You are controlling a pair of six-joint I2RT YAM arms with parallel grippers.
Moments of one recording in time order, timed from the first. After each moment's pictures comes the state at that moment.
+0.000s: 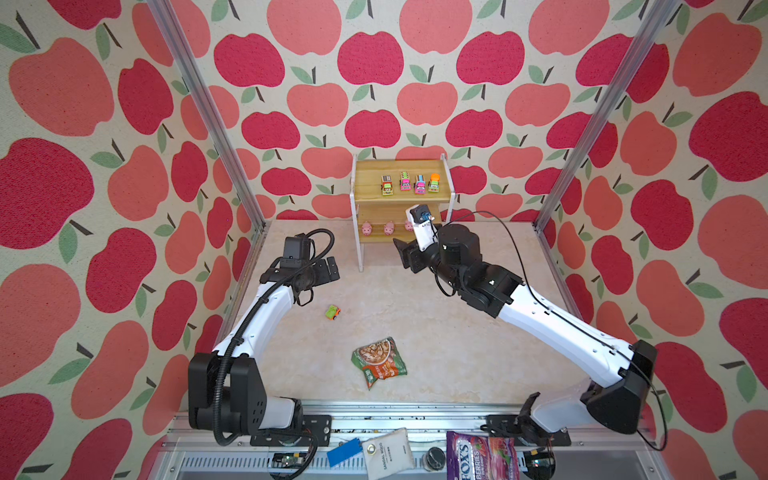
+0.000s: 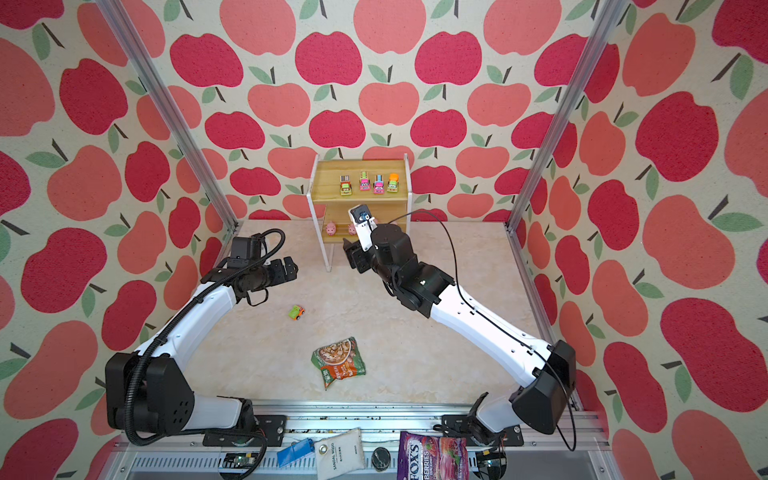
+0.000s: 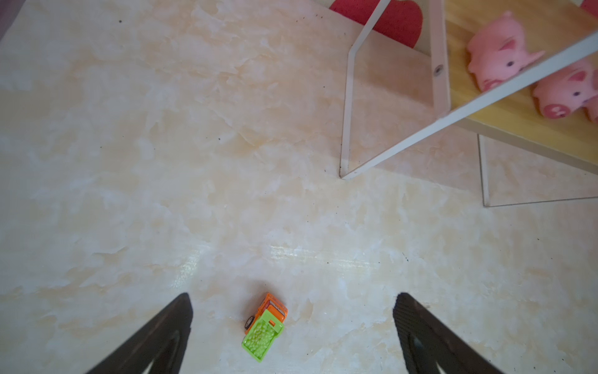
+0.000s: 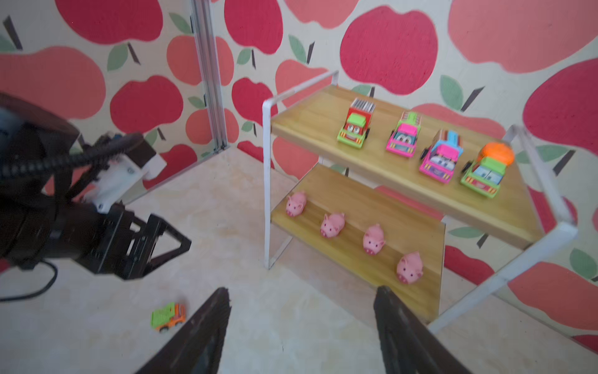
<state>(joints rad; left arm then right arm) -0.11 1.43 1.10 -0.56 0.07 -0.35 0.93 1.42 1.35 -0.23 0.23 -0.03</state>
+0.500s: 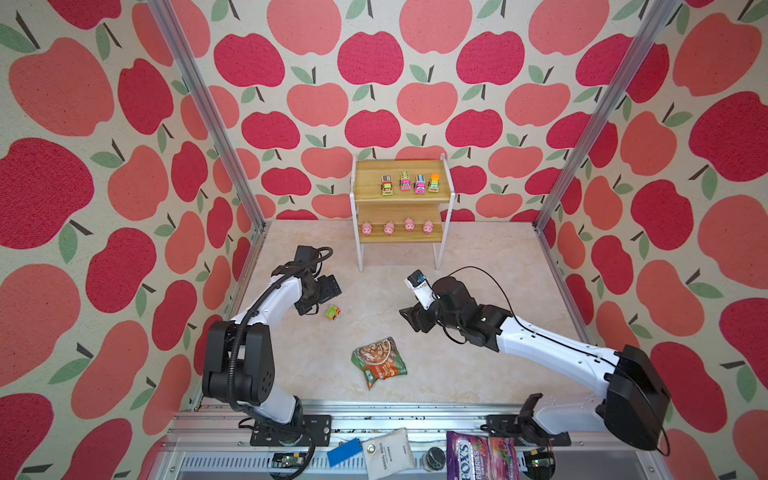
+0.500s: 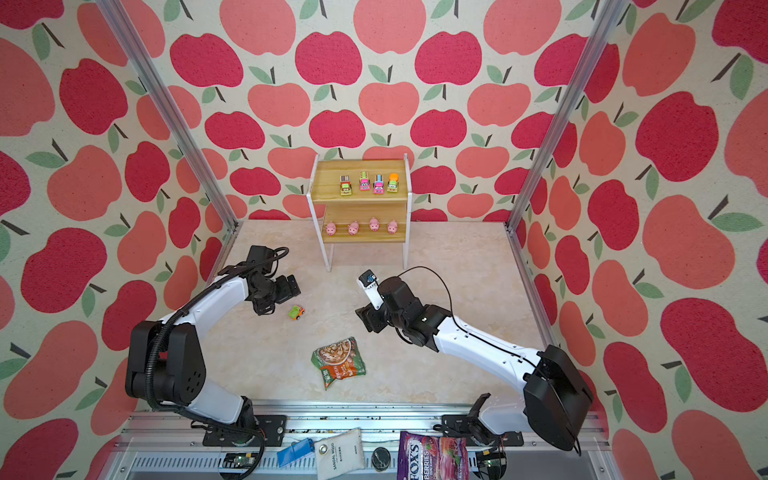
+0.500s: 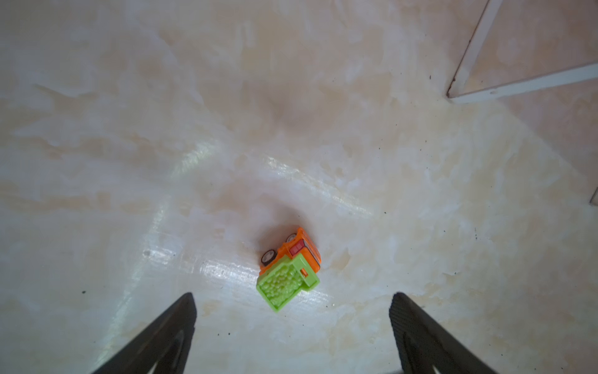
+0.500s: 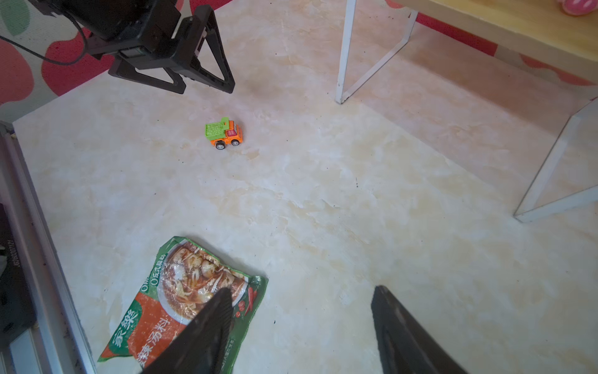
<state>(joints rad) -0.13 1.54 1.07 -0.73 0.10 -0.59 0.92 1.33 0.87 -0.17 -0.02 0.08</state>
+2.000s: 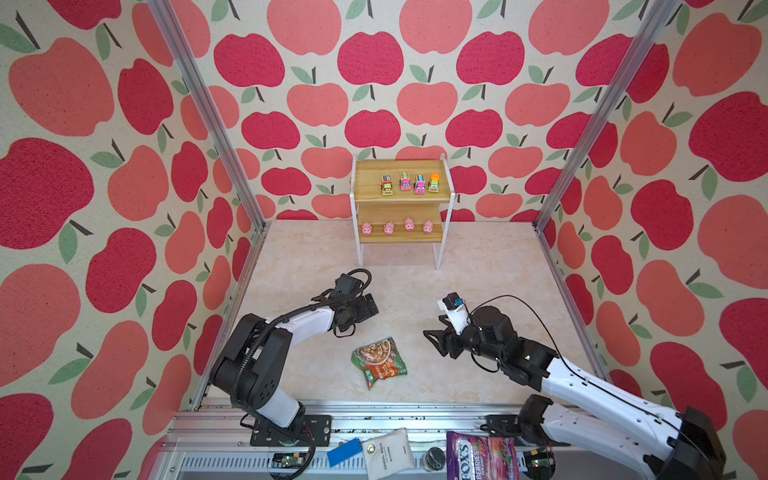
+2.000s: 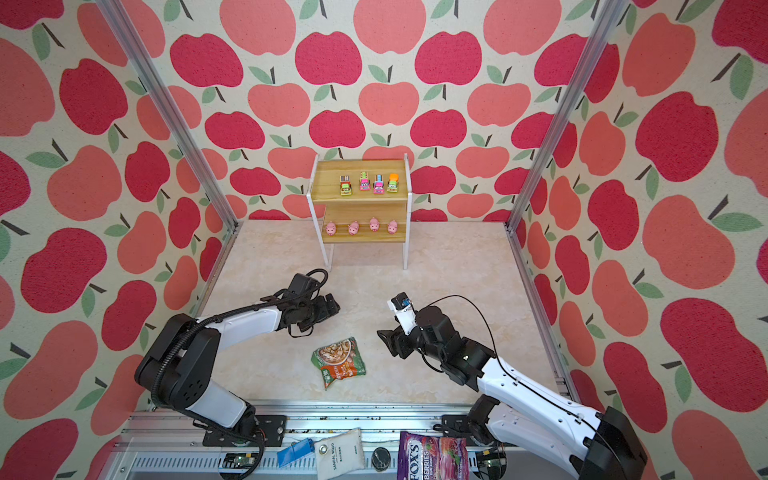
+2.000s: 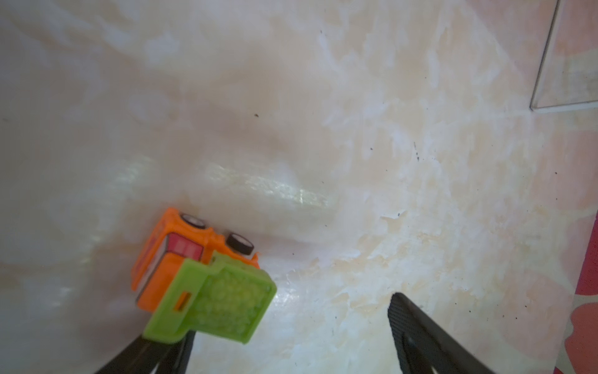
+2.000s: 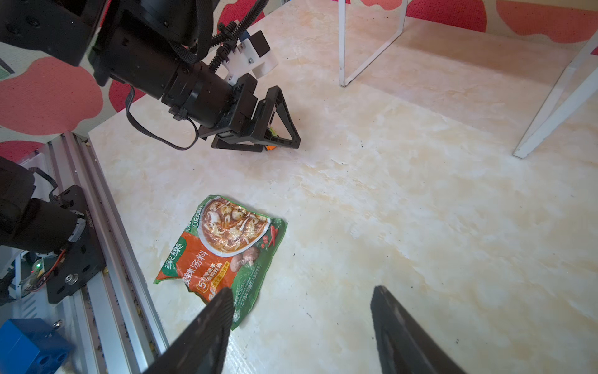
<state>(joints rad) -0.50 1.58 0.80 -0.22 0.11 -0.85 0.90 0.90 0.55 -0.16 -0.08 0.16</state>
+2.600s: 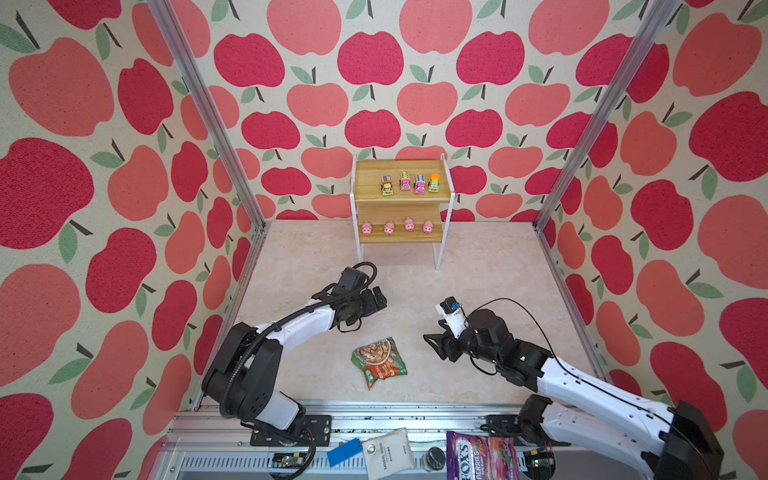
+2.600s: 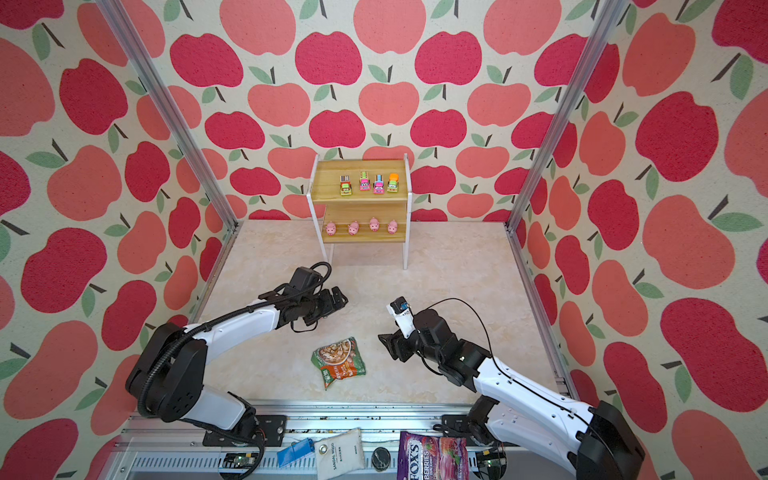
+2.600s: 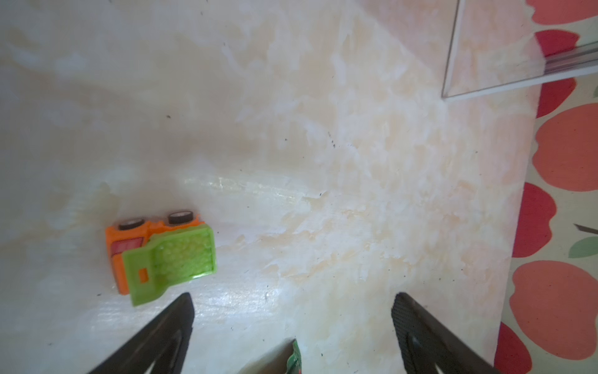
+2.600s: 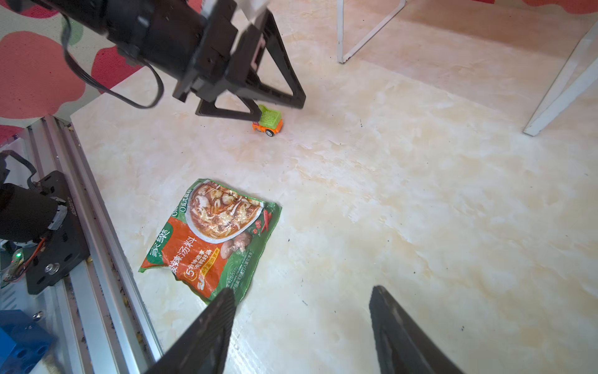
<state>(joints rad) -0.48 1.44 0.86 -0.29 0.16 -0.82 0.91 0.97 0.51 -0.11 -0.07 0.16</state>
